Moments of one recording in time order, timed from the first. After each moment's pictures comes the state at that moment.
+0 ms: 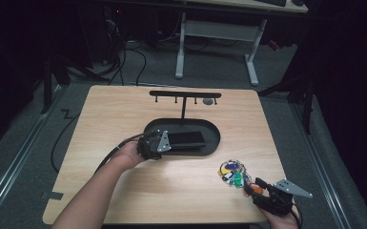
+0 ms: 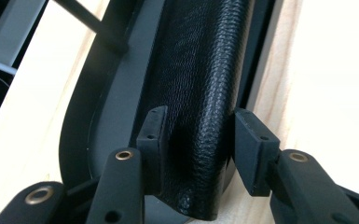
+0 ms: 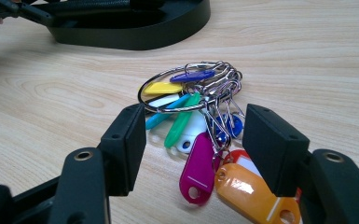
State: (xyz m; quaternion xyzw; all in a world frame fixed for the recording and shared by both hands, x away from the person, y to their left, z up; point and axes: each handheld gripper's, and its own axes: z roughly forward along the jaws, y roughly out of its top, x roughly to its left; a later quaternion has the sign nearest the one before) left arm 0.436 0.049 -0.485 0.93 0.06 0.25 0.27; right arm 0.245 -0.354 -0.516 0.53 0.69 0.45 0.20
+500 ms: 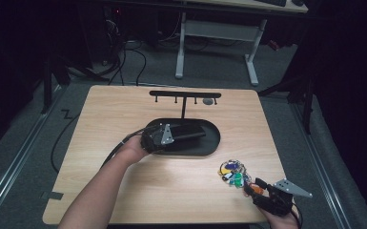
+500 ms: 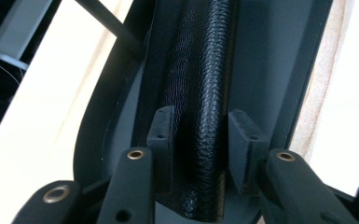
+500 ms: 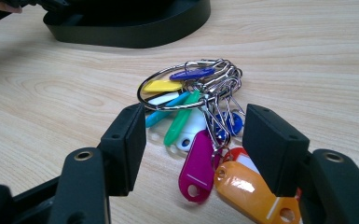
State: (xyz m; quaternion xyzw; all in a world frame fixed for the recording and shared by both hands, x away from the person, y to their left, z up) left arm 0.457 0.038 -0.484 0.93 0.09 0.25 0.26; right arm 0.245 -0.355 -0.518 0.53 0.69 0.45 0.20
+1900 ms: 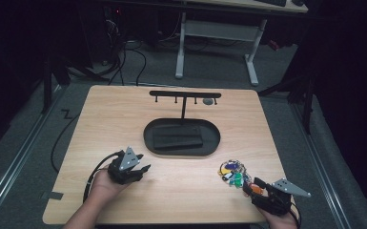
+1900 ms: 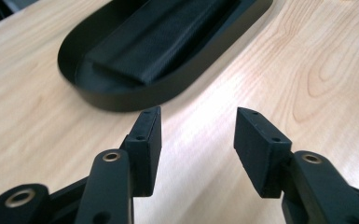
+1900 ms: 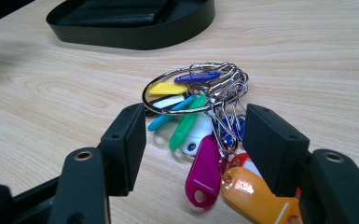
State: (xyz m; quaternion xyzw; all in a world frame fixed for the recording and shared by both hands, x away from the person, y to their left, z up) left arm 0.352 0.135 -0.496 0.86 0.26 0.20 0.40; right arm 0.246 -0.351 -0.516 0.52 0.70 0.45 0.20
